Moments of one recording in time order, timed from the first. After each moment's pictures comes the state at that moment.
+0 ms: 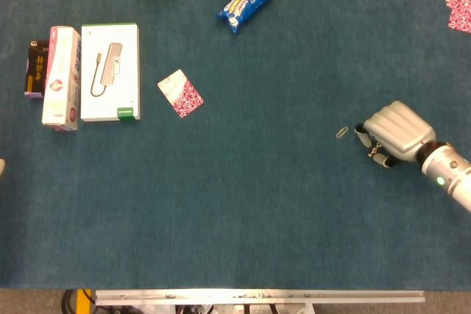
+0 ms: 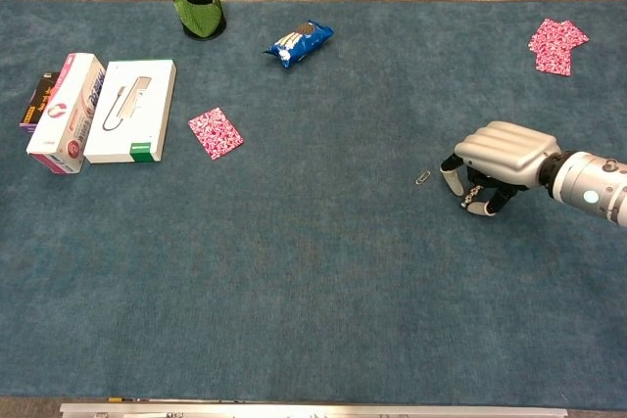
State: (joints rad) left arm -0.06 -1.16 -0.04 -1.57 1.44 1.47 0.04; right arm 0.62 -1.43 -0.04 -1.37 -1.46 0.75 -0.20
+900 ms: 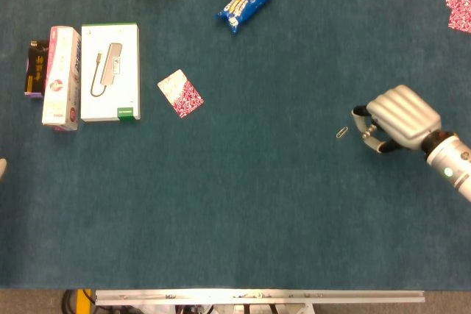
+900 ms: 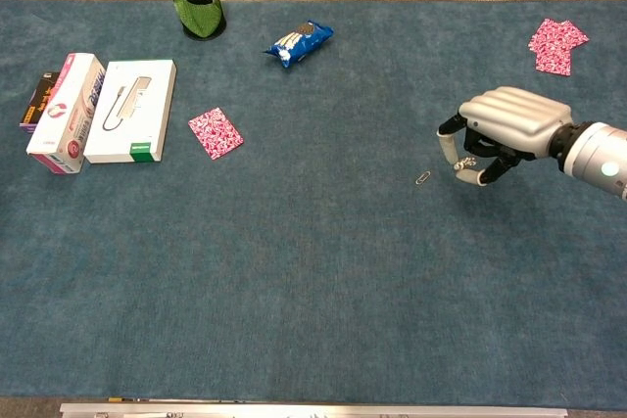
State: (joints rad) left arm -0.06 -1.16 -0.04 -1.58 1.45 1.47 0.05; right arm 0.62 -1.35 0.00 -1.47 -1.49 0.87 -0.06
